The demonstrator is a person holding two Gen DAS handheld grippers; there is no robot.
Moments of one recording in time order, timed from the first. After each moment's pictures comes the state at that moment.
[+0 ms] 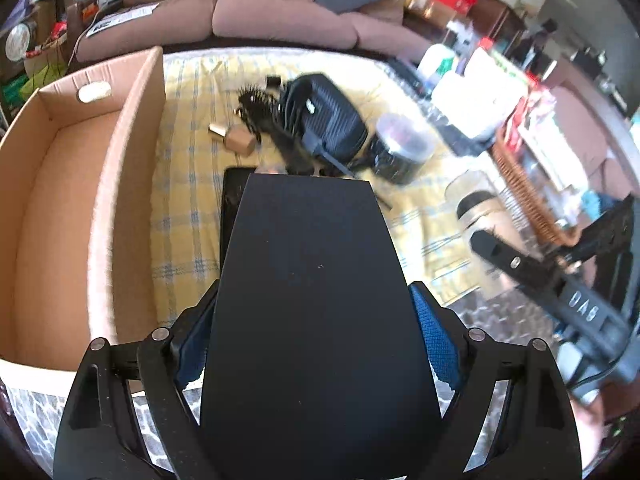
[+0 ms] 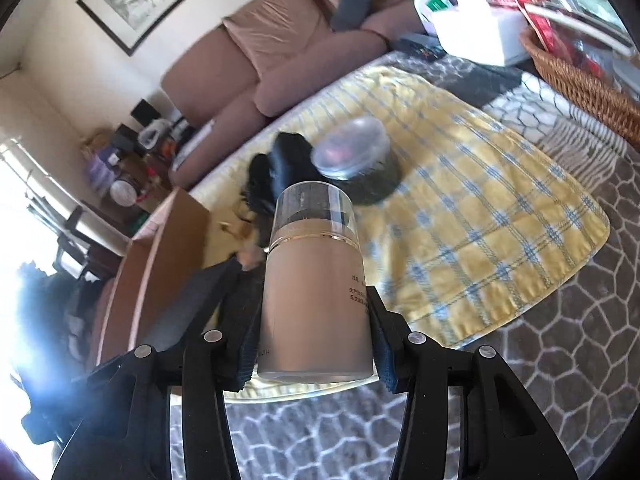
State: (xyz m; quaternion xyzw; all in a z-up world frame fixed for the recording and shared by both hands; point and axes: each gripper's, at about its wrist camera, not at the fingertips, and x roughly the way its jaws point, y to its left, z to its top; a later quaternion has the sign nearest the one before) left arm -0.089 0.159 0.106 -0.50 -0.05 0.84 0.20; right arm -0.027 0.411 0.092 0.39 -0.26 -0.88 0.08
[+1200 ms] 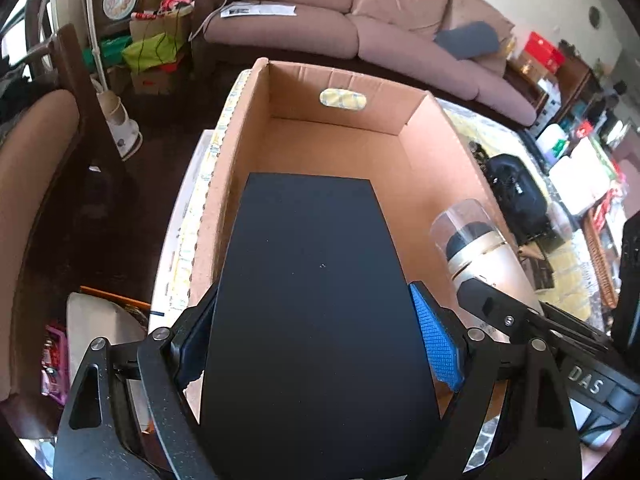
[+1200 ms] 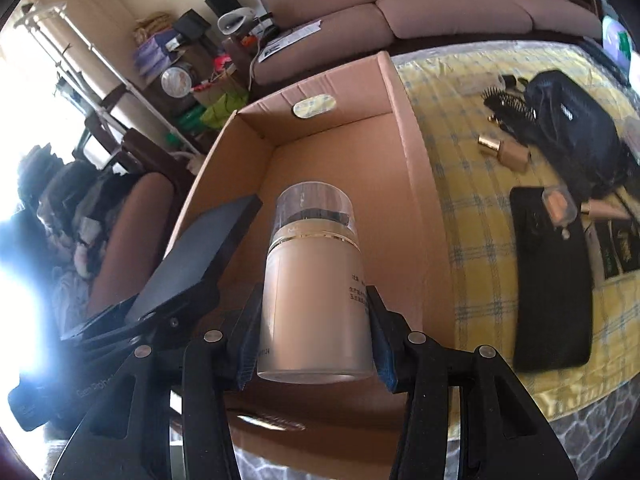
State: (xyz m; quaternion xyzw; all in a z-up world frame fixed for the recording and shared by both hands) left arm -0.141 -0.103 0.089 -0.49 -0.09 0.87 0.06; right arm -0.101 0.091 0.084 0.48 -0.14 -0.84 0.19
